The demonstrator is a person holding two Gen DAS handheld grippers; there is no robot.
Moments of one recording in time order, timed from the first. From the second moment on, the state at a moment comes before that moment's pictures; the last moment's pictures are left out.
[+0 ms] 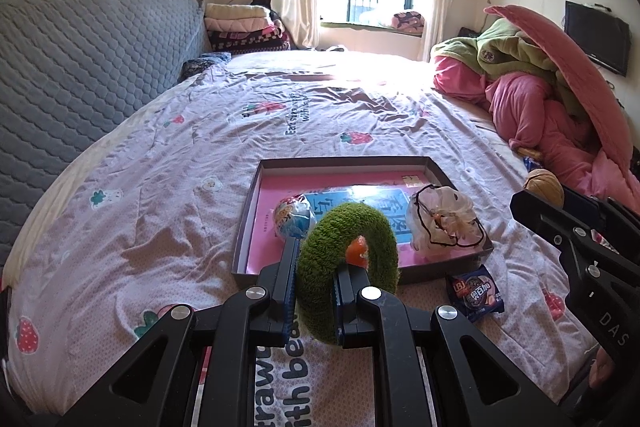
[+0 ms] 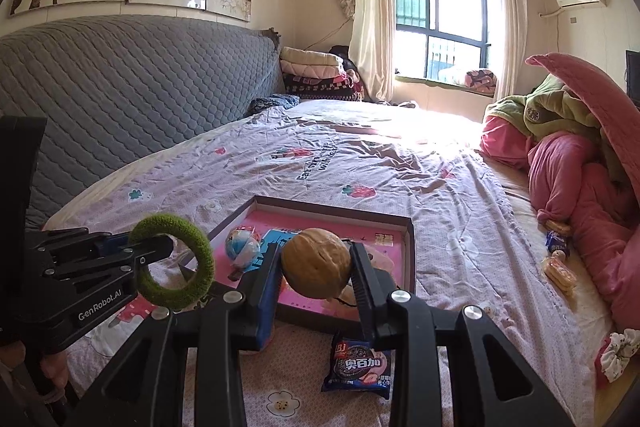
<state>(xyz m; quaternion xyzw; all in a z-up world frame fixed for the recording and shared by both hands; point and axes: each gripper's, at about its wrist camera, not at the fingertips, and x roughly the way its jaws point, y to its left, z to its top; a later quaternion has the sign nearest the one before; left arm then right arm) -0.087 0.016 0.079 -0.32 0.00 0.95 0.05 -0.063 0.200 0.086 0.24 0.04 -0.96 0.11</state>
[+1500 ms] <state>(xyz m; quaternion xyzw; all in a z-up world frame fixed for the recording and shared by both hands) -0.181 0.001 0.081 -0.33 -0.02 0.94 0.05 -0.142 0.229 0.092 0.24 0.03 -0.97 0.09</state>
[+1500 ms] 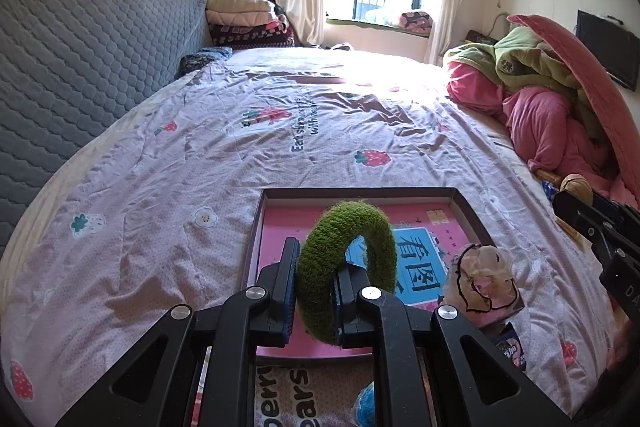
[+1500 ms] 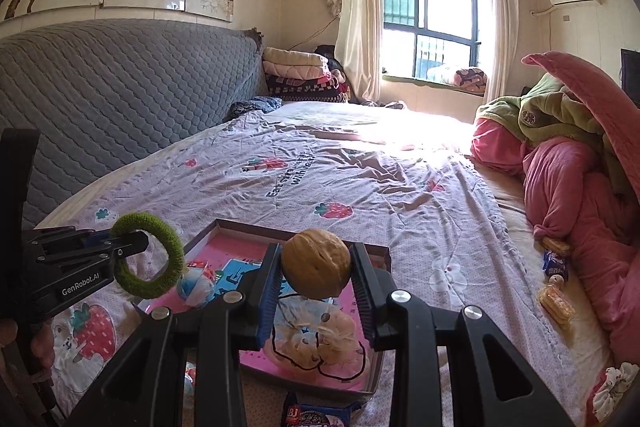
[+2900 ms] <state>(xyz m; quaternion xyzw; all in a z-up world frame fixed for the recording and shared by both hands) -0.208 -0.023 0.001 -0.39 -0.03 0.92 0.03 -0.156 0.181 0.037 0.29 0.08 -0.94 0.15</state>
